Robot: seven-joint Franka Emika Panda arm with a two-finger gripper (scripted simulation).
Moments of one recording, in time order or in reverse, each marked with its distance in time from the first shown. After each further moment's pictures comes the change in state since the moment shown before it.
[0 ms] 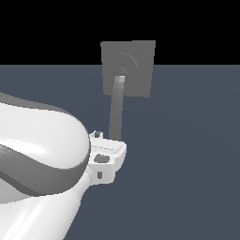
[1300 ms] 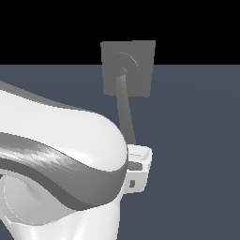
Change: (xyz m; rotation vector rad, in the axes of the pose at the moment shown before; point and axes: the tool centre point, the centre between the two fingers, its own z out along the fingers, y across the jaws) arm 0.000 0.066 -0.007 0.031 -0.017 0.006
